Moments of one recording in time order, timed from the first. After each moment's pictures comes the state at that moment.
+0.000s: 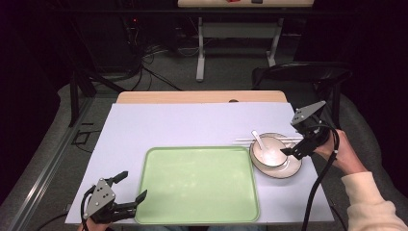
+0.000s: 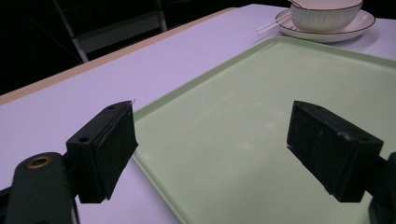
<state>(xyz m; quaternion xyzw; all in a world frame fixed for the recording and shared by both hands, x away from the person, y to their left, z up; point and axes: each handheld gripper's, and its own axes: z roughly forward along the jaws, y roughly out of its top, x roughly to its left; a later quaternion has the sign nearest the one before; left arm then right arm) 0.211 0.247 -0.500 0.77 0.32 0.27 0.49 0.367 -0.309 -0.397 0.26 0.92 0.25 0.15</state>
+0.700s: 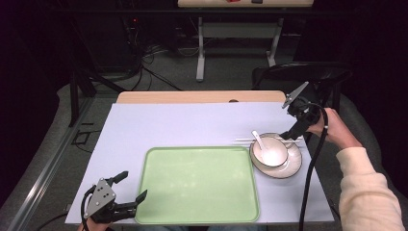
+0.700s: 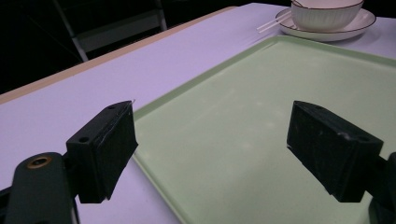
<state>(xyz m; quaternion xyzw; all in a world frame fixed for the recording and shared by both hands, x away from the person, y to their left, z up) 0.211 0.246 -0.501 0.77 0.32 0.27 0.49 0.433 -0.307 -0.396 0.26 0.94 0.17 0.11</state>
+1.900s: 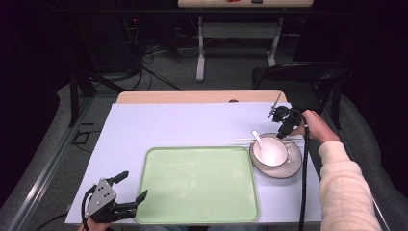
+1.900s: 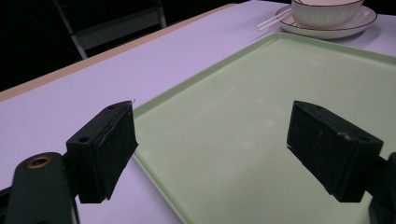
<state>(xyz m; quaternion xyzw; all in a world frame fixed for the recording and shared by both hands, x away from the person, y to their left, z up) 0.212 0.246 -0.501 0.77 0.32 0.27 0.48 0.490 -0.298 -0.478 0.25 0.96 0.05 0.07</state>
